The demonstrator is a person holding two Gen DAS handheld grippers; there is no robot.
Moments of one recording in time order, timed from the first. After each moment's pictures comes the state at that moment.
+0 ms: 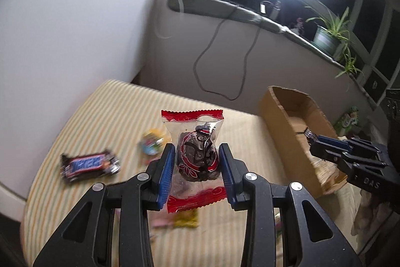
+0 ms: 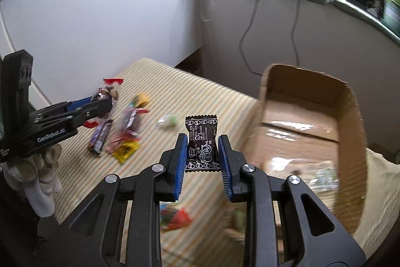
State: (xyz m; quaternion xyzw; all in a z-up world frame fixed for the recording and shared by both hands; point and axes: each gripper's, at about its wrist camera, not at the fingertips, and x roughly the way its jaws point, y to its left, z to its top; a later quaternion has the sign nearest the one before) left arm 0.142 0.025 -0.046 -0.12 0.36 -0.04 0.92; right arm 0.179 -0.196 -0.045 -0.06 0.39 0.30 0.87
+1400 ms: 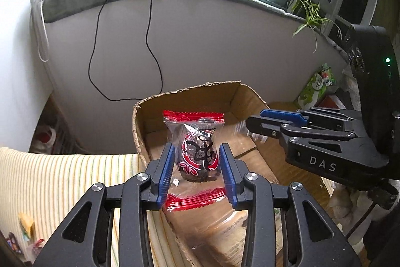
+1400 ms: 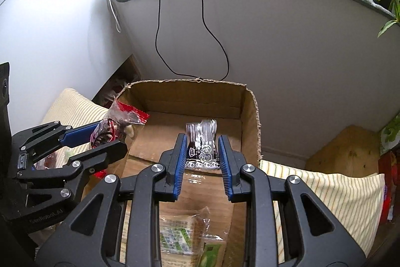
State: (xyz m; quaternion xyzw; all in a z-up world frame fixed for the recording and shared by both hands) left arm 0.267 -0.159 -0.053 -0.03 0.41 -0.18 0.90; right arm 0.320 -0.320 -0.068 -0.01 0.43 0.20 0.88
